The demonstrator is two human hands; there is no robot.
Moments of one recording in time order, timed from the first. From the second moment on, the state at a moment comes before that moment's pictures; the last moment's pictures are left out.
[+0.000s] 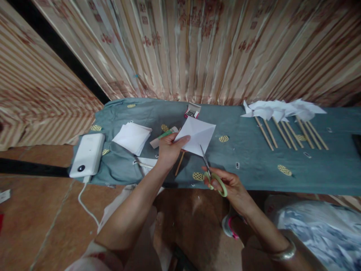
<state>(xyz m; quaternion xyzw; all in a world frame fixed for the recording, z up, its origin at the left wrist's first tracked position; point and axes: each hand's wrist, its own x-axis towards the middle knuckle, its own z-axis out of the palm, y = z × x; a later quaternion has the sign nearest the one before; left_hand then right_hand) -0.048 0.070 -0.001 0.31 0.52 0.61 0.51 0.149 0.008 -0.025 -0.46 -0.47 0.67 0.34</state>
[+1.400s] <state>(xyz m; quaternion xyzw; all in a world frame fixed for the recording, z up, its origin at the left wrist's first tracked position) -0.040 0.064 -0.007 0.32 0.53 0.57 0.54 0.149 0.010 -0.022 -0.48 -0.47 0.66 0.35</state>
